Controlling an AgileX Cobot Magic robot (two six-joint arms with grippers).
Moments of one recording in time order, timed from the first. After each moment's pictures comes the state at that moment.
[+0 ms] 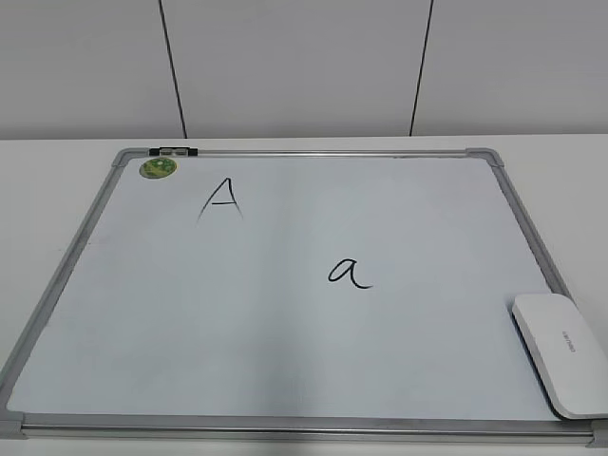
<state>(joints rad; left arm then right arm) 0.04 0.01 -0.52 -0.08 1.12 0.16 0.00 -0.02 -0.49 0.00 1.14 -0.03</state>
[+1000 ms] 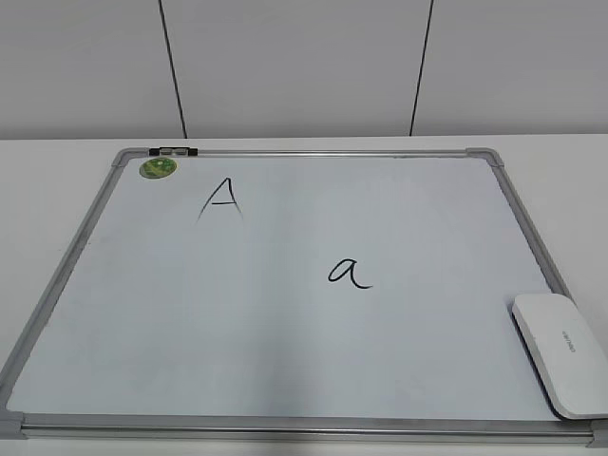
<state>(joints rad) 0.04 0.01 -0.52 -0.08 1.12 0.16 0.00 -0.02 -0.49 0.00 1.14 -0.03</state>
